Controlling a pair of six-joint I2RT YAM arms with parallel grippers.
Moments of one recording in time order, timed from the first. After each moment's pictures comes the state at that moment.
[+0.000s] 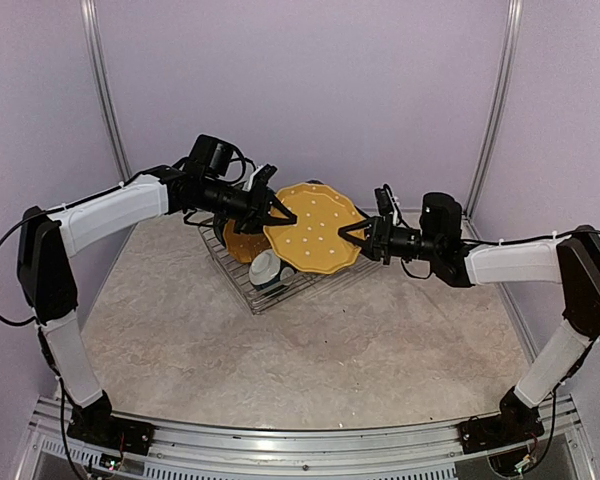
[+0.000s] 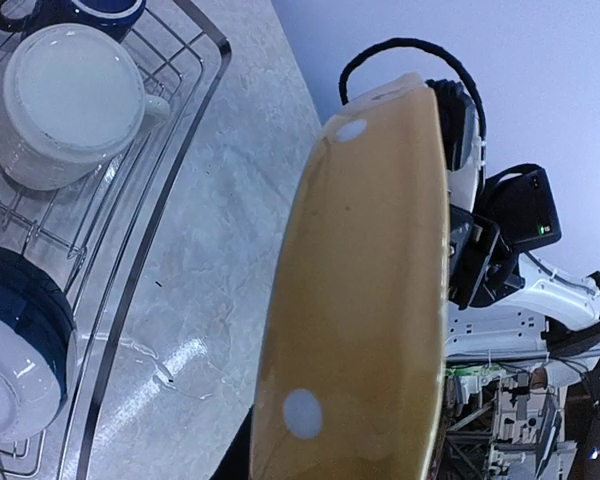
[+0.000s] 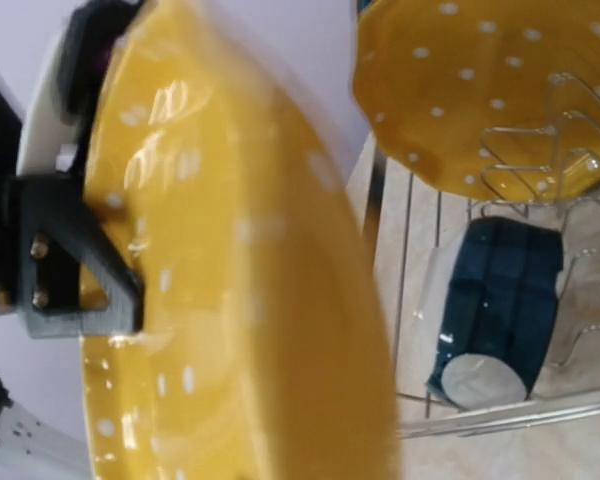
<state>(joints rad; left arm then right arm) -0.57 1.83 1.66 -0.46 0.76 -0.67 0.53 1.62 0.93 0.58 -0.71 0.93</state>
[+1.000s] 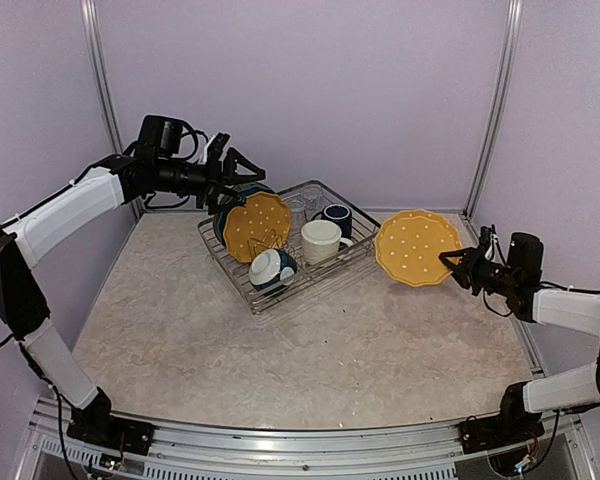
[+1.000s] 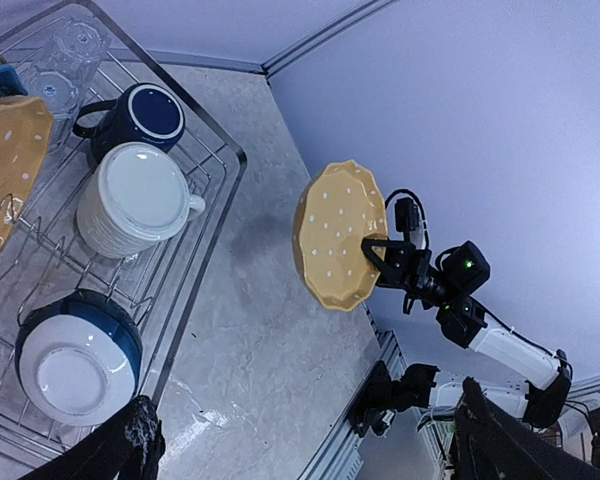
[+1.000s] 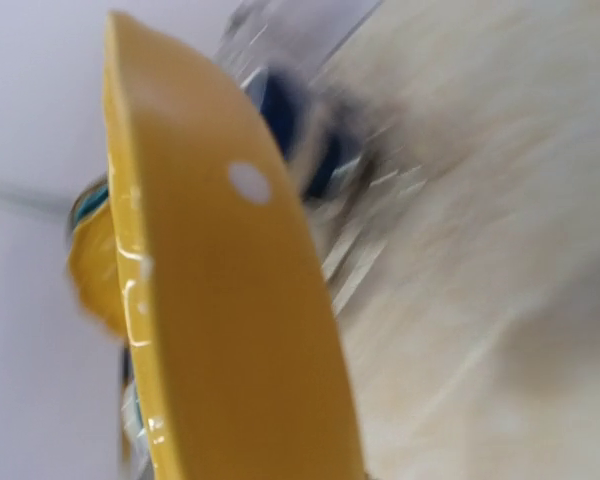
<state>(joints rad) -0.44 1.65 1.60 -0.44 0.72 -0.63 0.02 1.21 0.49 0.40 -0.67 0.92</state>
